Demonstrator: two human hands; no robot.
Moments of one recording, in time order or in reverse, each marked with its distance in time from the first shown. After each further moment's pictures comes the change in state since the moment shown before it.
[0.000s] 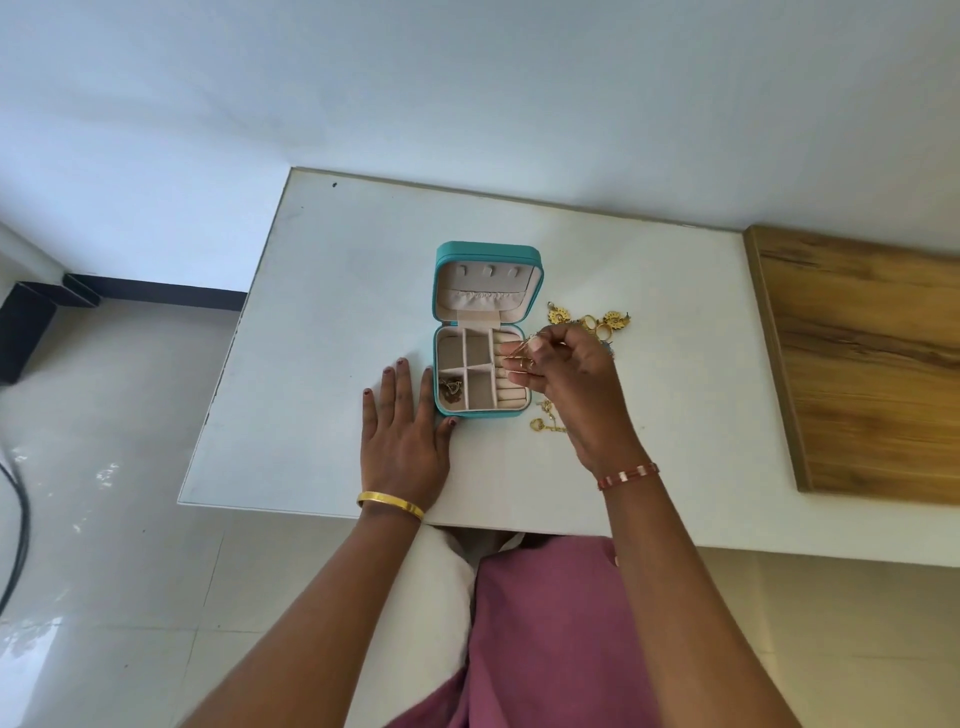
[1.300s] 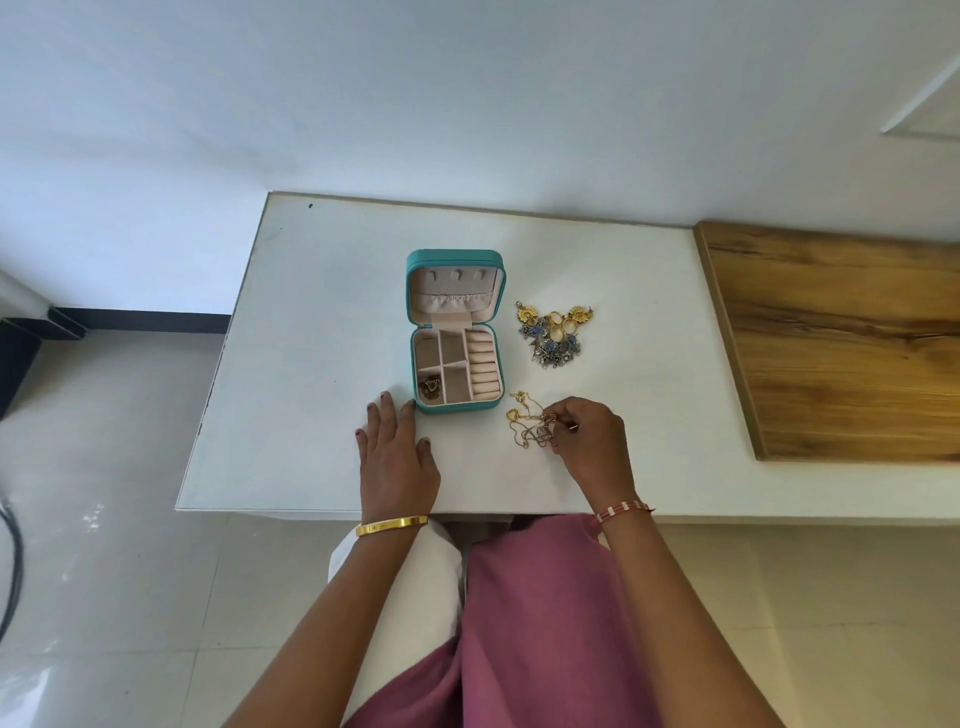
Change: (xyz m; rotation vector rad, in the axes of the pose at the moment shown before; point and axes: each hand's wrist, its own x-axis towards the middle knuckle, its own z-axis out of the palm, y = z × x) left_hand -0.030 0.020 -0.017 -0.375 -0.049 -0.184; right_hand -0.033 0.054 -0.053 -0.756 0.219 -0.032
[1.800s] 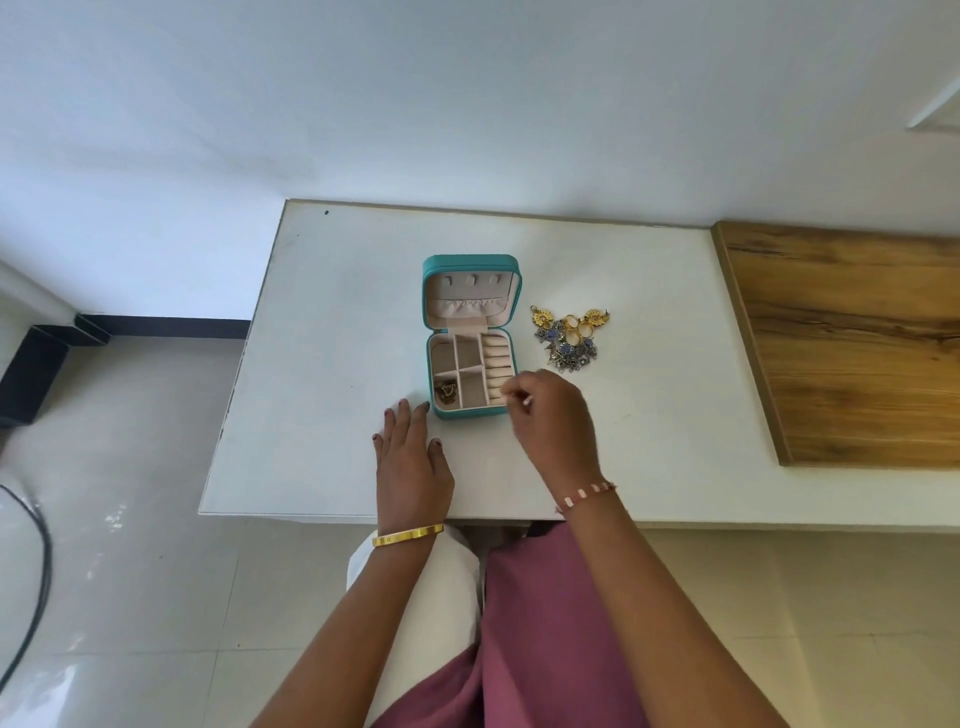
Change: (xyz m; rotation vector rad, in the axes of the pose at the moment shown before) left_hand -0.004 0.003 -0.003 -0.134 0.054 -0.007; right_hand 0.001 -0.052 0.024 -0.134 0.021 -0.298
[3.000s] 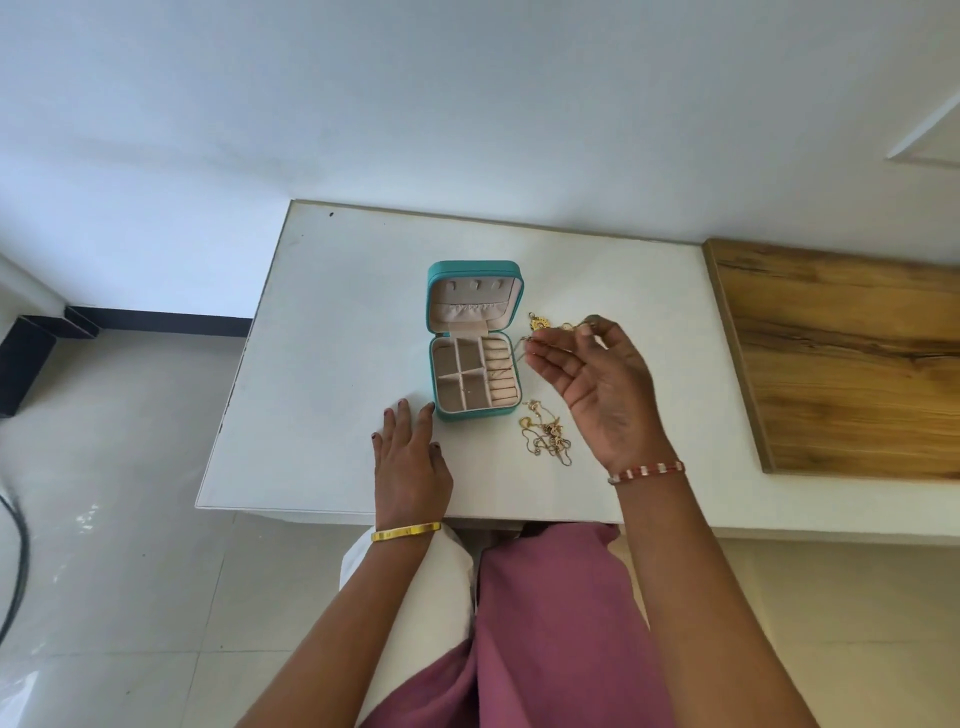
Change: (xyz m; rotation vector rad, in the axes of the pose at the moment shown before) left_hand 0.002 -0.005 0.003 0.054 -0.007 0.032; right_hand 0.015 -0.015 -0.057 1.536 -0.052 0.299
